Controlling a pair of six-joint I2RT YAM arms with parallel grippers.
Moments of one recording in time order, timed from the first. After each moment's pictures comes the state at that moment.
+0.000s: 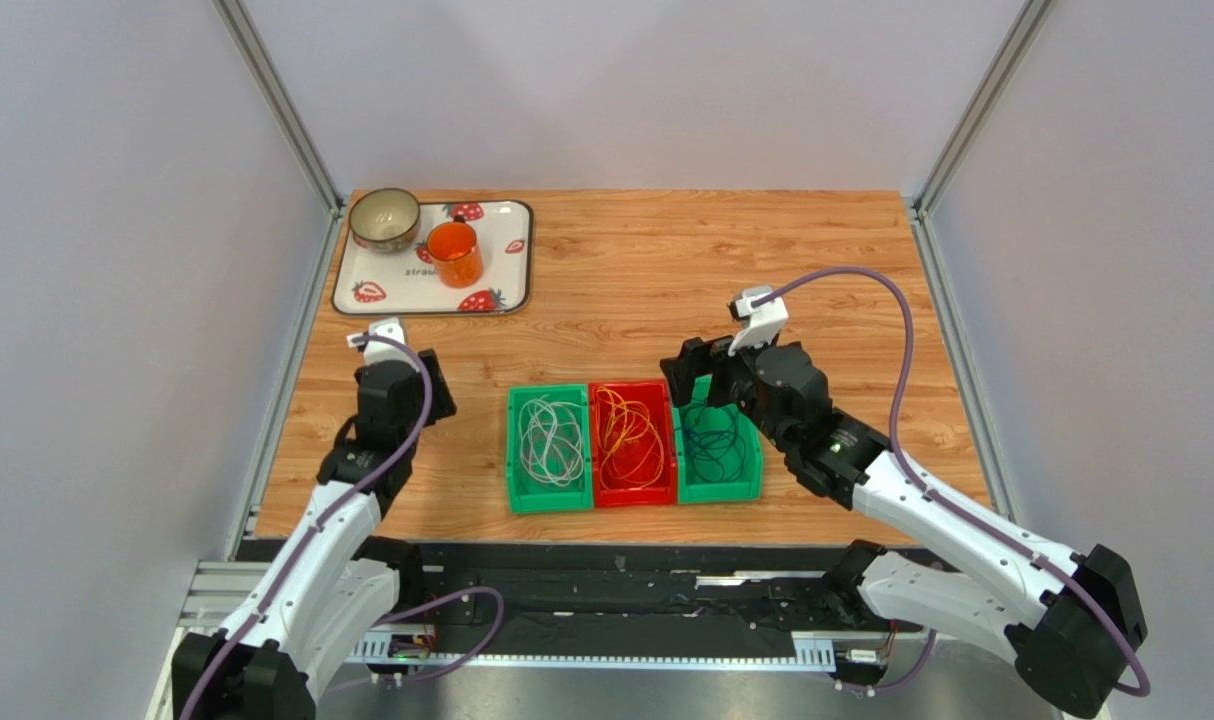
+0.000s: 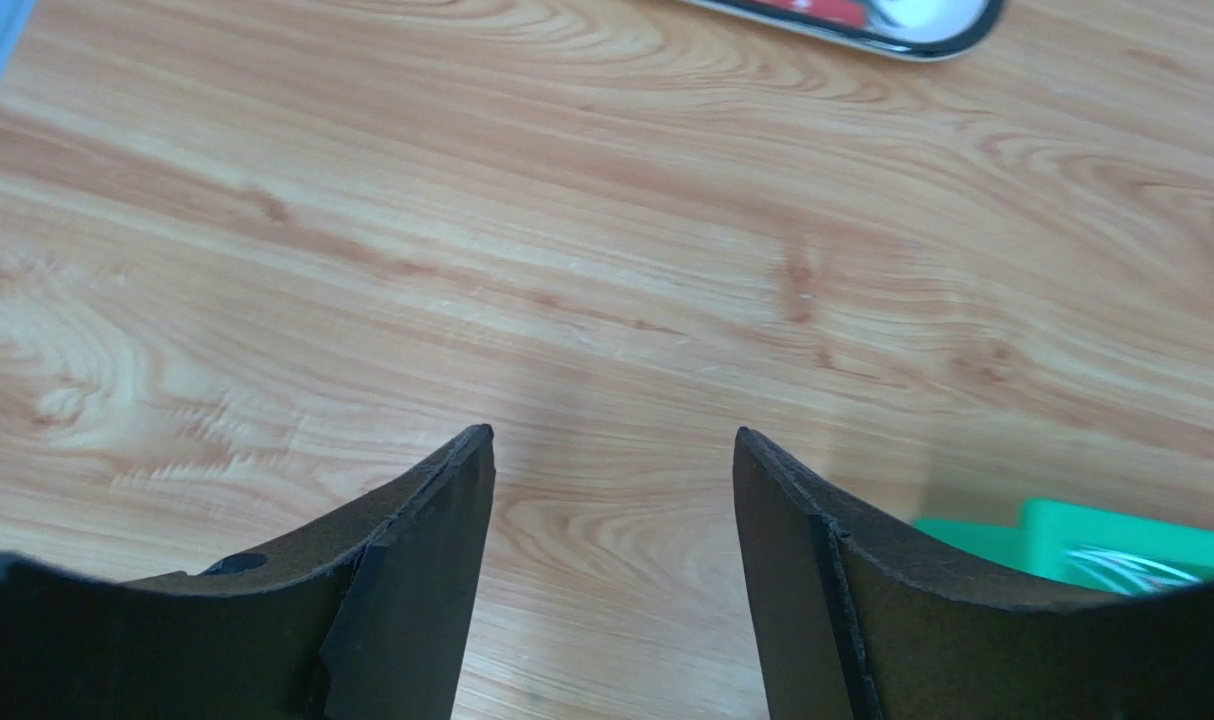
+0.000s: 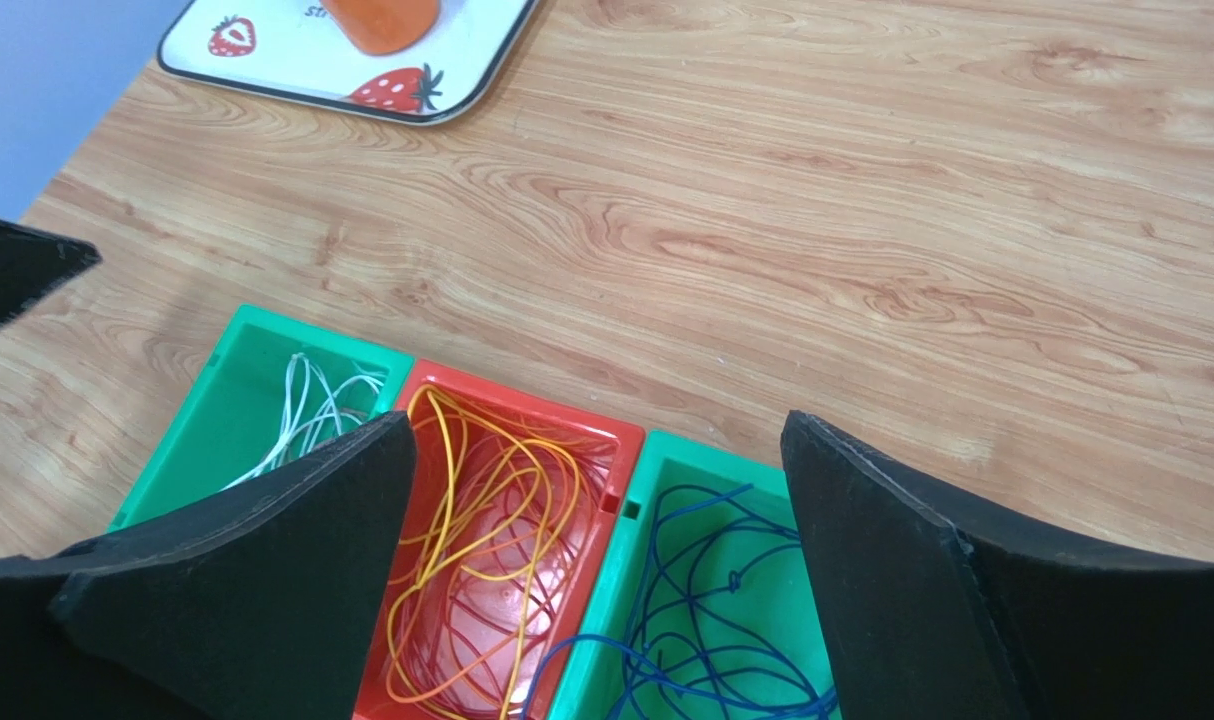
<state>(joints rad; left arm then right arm) -0.18 0.78 0.46 -0.19 -0.29 -0.31 0.76 0.96 0.68 0.02 0.25 0.30</state>
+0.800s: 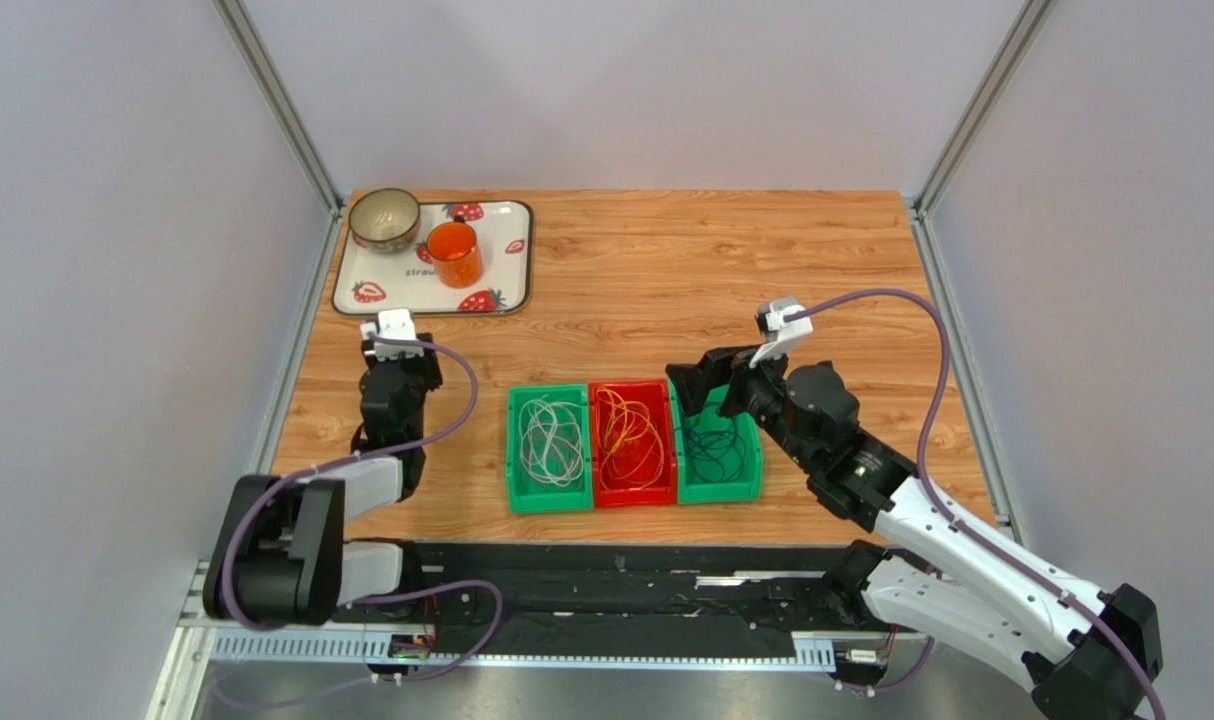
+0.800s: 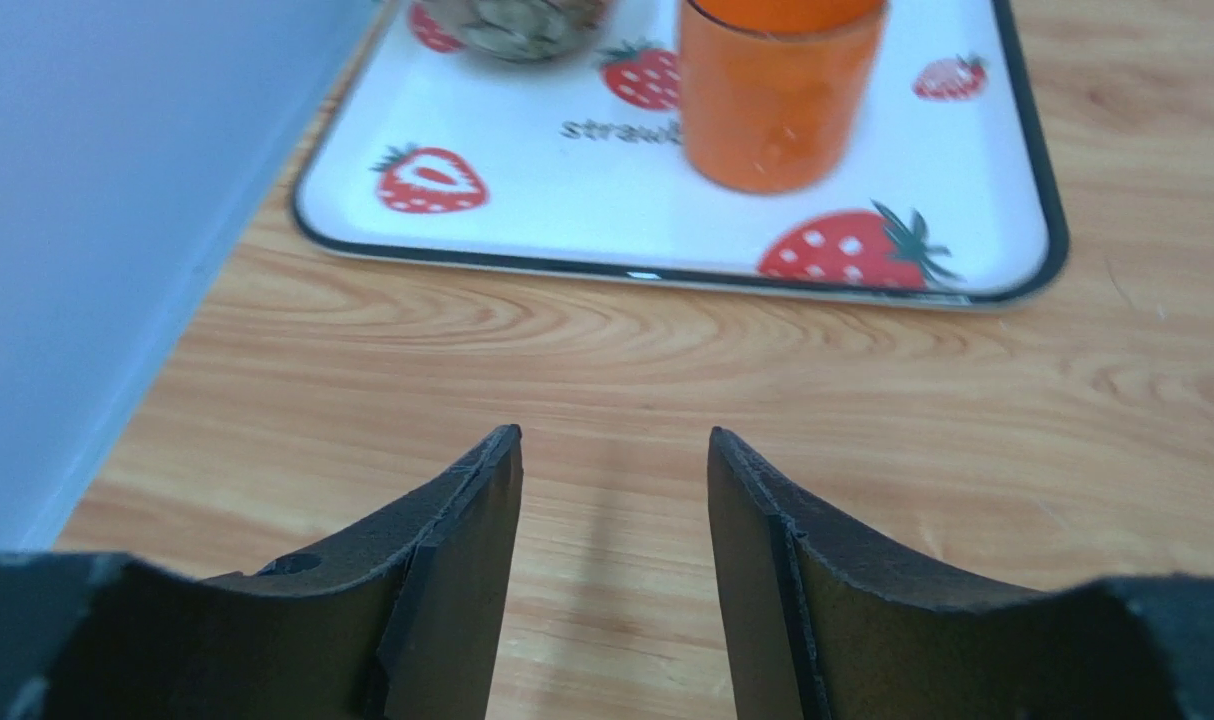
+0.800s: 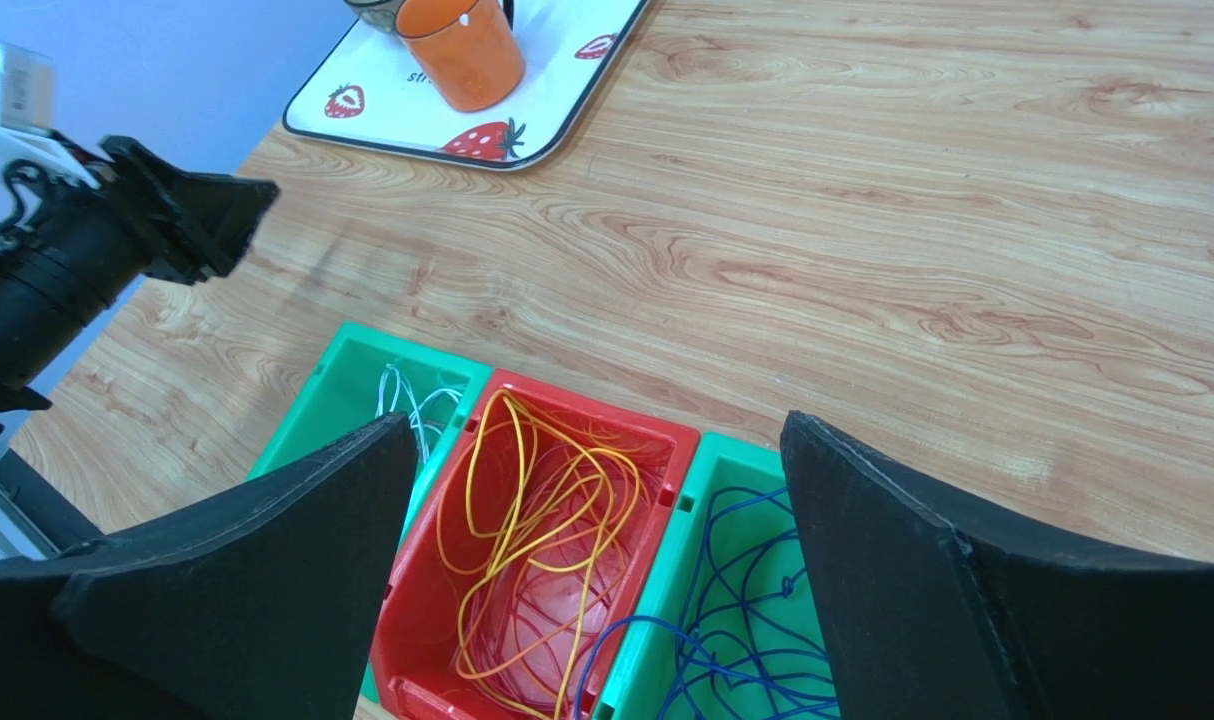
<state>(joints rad) -0.06 1.24 0.23 0.88 -0.25 0.02 0.76 0.81 0.60 0.07 0.19 0.35</state>
